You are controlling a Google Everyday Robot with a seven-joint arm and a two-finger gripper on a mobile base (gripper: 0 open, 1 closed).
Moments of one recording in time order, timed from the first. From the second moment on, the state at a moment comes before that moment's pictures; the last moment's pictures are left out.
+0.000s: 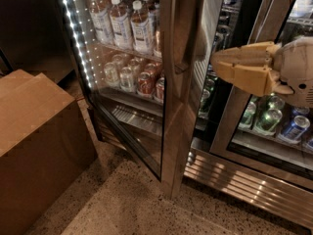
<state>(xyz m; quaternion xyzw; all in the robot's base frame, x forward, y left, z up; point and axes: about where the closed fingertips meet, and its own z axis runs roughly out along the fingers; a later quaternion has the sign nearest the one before) 0.428 -0.114 1.021 -0.44 0.64 0.30 0.55</state>
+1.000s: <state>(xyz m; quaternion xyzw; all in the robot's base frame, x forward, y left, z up) 0.428 -0.114 1.021 -0.44 0.64 0.30 0.55</state>
